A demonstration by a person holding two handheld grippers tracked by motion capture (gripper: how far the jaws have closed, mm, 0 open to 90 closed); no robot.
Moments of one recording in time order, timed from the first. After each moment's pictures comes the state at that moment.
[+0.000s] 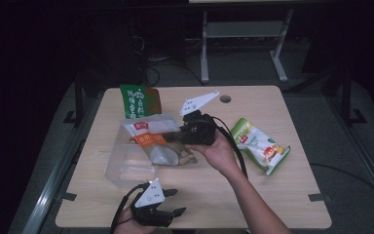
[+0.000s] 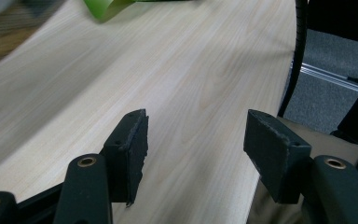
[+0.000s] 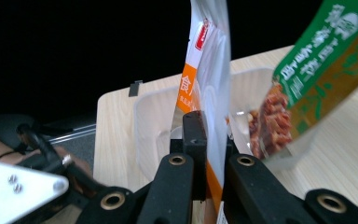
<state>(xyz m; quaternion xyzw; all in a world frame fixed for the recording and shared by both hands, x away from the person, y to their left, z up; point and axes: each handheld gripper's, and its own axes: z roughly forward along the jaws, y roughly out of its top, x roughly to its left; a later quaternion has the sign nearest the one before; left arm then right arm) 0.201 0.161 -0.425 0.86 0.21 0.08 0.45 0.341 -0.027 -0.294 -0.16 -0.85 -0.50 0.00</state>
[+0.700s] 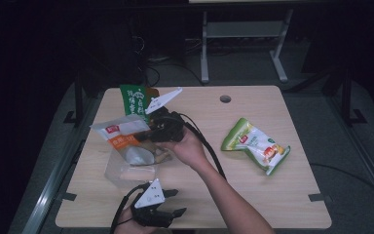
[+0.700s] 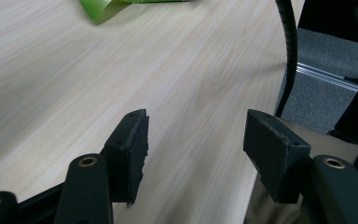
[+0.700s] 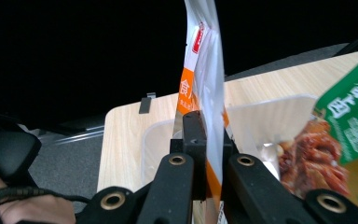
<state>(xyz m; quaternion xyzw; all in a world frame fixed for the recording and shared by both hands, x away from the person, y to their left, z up) 0.200 0.160 -0.425 0.86 0.21 0.08 0.46 0.357 0.046 -0.298 -0.13 -0.86 -0.50 0.03</state>
